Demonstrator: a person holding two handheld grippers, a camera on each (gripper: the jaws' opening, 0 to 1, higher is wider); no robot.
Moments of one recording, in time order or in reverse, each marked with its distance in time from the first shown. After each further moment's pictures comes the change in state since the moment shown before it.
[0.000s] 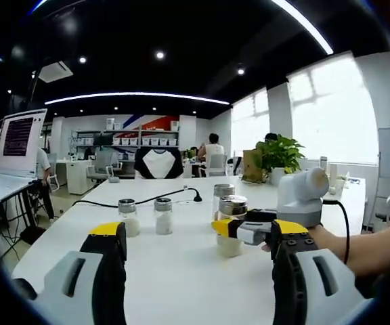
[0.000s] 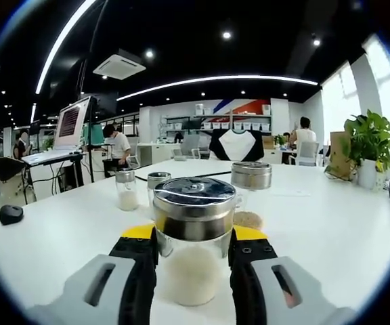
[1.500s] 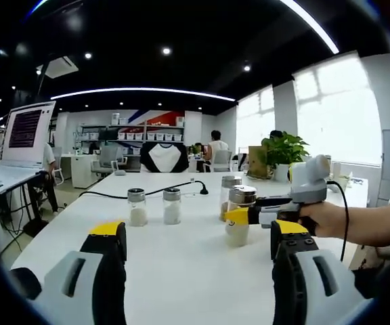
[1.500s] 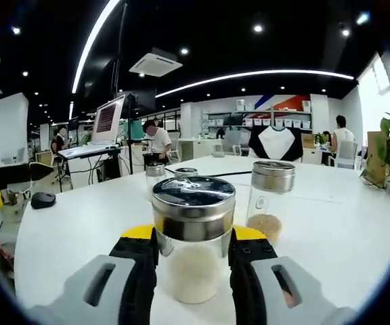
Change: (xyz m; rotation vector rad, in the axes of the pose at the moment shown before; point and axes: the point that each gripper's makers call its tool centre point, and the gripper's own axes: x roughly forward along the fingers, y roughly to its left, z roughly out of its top) left arm -0.015 0.014 -0.016 -0.027 0.027 0.030; right arm -0.003 0.007 -0.002 -0.037 0.025 0.304
